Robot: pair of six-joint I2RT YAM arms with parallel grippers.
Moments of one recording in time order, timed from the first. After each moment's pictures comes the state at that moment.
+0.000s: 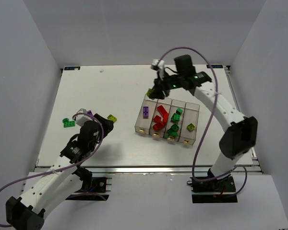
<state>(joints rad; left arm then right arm) -0.54 0.66 0.50 -0.36 -0.40 -1.02 0.53 1.74 1.71 -0.63 -0.81 -0.40</state>
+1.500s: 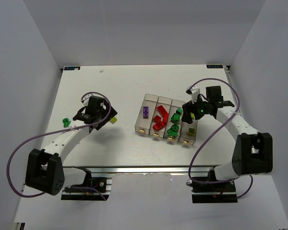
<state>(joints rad) -0.32 1.22 0.79 -0.40 -0.17 -0.92 0.12 1.45 0.96 -0.47 -0.54 -0.42</state>
